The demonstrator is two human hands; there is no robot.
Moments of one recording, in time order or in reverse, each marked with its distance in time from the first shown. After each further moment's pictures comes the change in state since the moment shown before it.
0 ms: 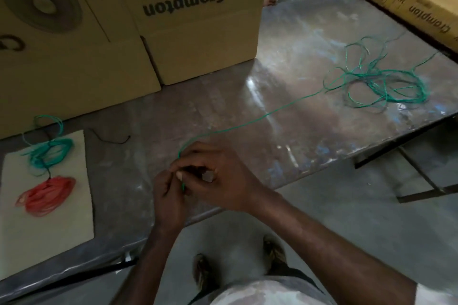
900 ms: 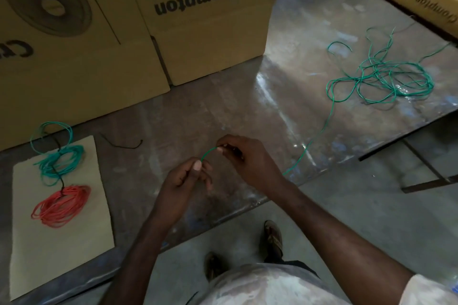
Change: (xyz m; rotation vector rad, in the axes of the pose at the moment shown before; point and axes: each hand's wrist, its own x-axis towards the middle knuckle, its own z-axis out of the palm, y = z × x) left_hand 0.058 -0.015 -0.064 0.167 -0.478 -0.150; right_hand 0.021 0.075 0.020 -0.326 0.130 0.255
